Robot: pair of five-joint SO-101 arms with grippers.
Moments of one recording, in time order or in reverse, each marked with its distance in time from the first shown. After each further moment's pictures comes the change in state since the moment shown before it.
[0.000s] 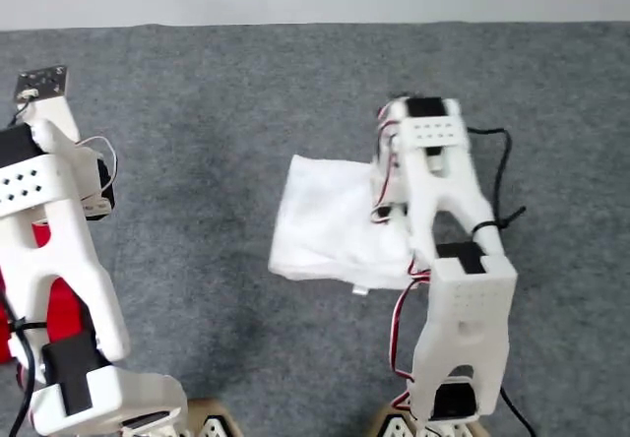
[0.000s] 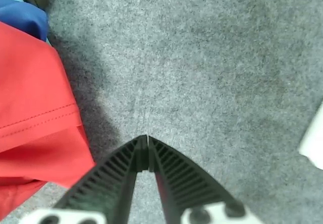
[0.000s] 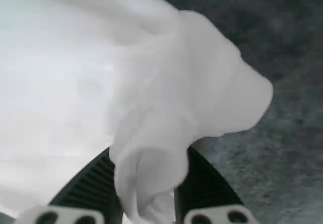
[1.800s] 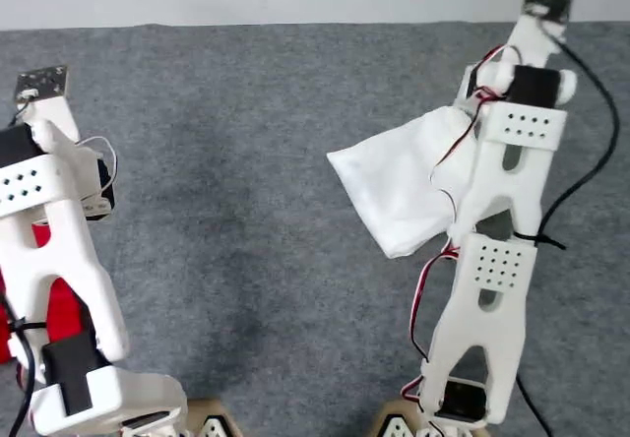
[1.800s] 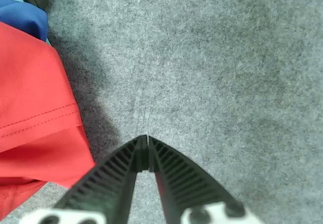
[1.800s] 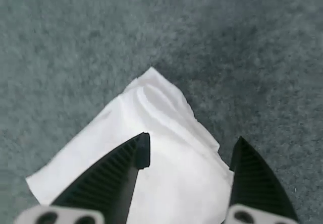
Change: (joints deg) left arm 0.0 0.0 0.0 0.0 0.0; right arm 14.2 21.5 -68.0 6.7 -9.1
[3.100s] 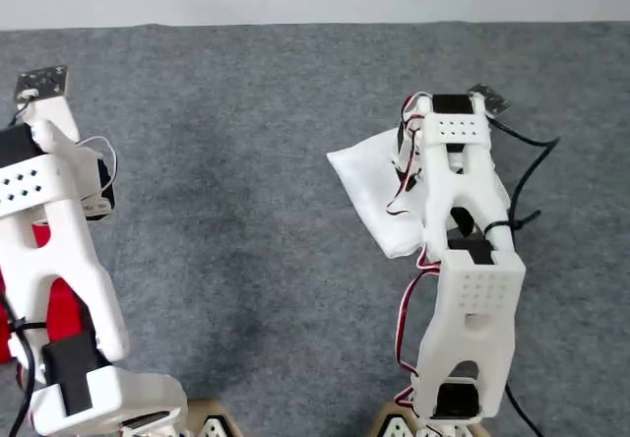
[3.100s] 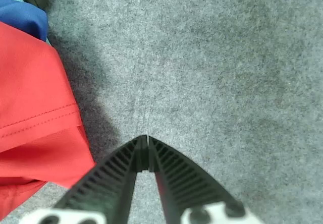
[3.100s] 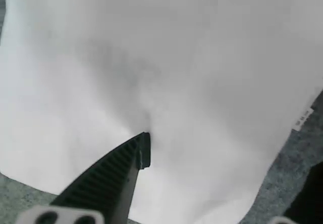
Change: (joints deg) left arm 0.0 0.0 0.0 0.0 0.0; right arm -10.5 -17.1 65.4 -18.5 -35.0
